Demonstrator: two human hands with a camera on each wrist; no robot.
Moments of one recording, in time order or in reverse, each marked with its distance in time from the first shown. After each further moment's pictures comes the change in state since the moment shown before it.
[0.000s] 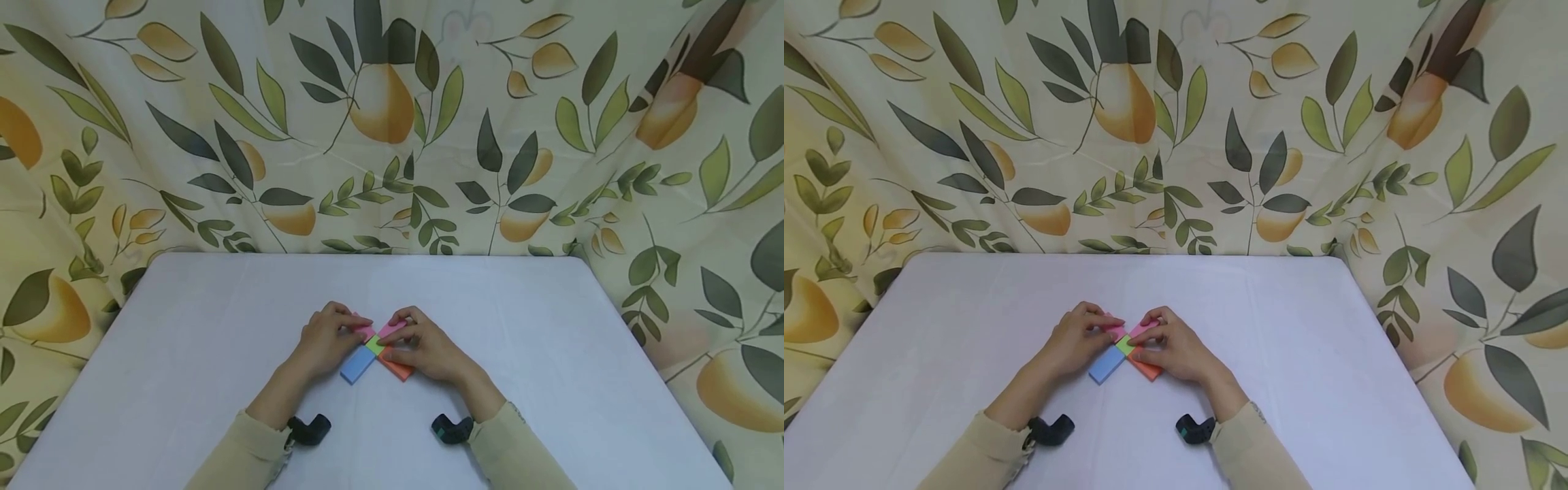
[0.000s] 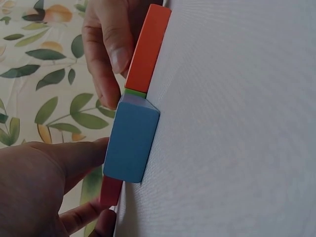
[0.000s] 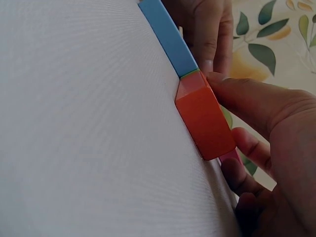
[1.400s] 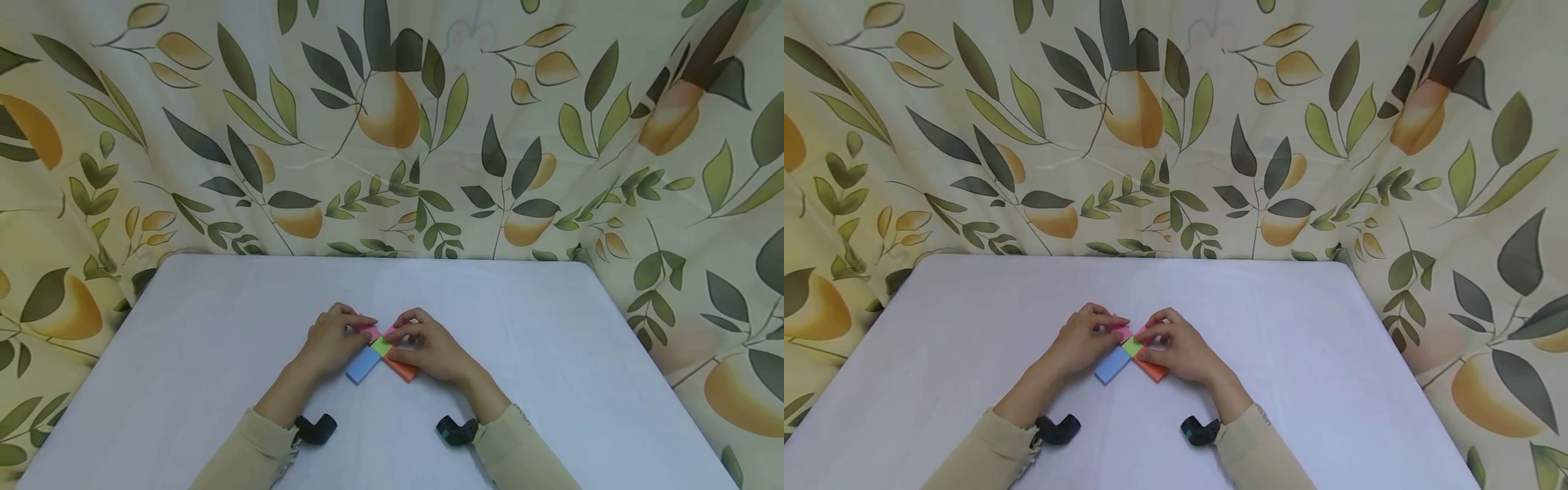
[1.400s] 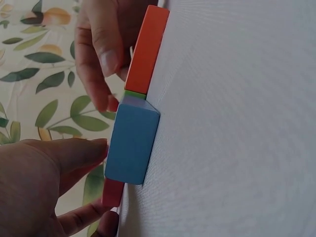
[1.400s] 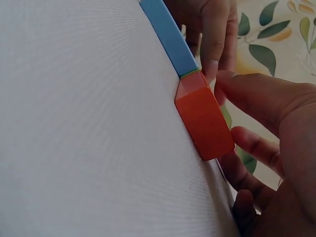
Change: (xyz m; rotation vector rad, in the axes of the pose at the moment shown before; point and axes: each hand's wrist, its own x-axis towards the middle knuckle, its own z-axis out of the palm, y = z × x) left_hand 0.000 0.003 0.001 -0.016 0.013 -0.030; right_hand 0.001 -0.002 0.000 0.008 0.041 -0.031
